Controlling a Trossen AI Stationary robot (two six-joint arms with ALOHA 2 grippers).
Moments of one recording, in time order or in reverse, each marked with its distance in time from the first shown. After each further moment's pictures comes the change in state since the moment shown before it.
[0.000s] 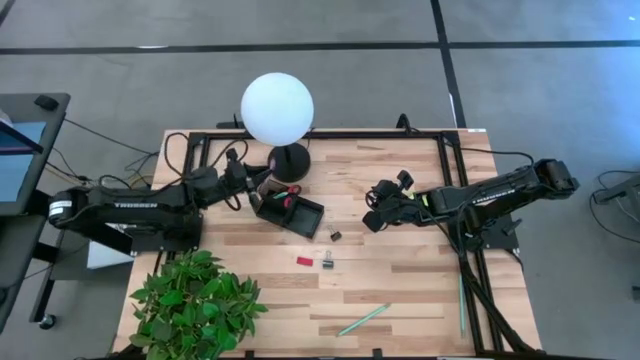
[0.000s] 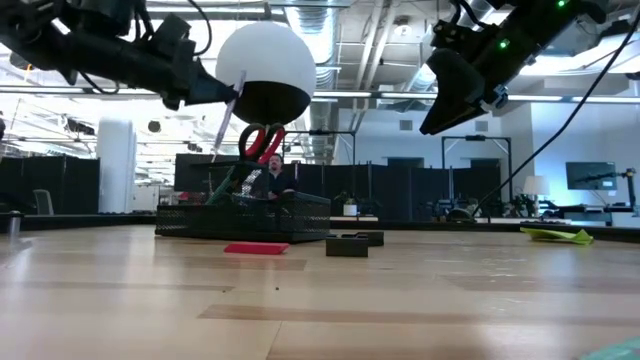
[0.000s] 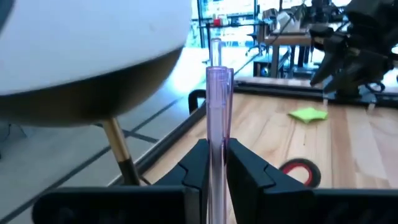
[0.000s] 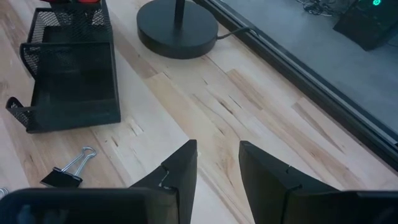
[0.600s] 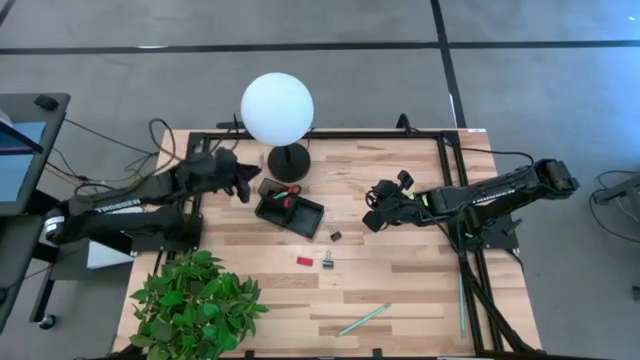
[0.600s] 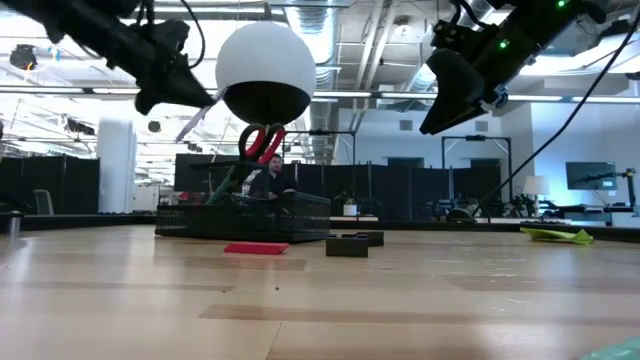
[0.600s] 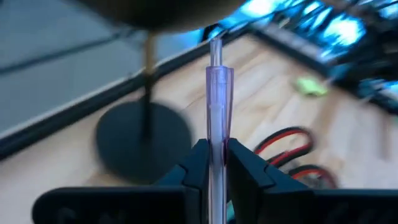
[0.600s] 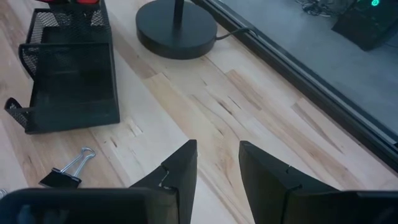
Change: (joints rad) left arm 0.132 -0.153 0.227 -0.702 0.125 -0.389; right arm 0.000 0.000 0.000 0.000 0.004 0.000
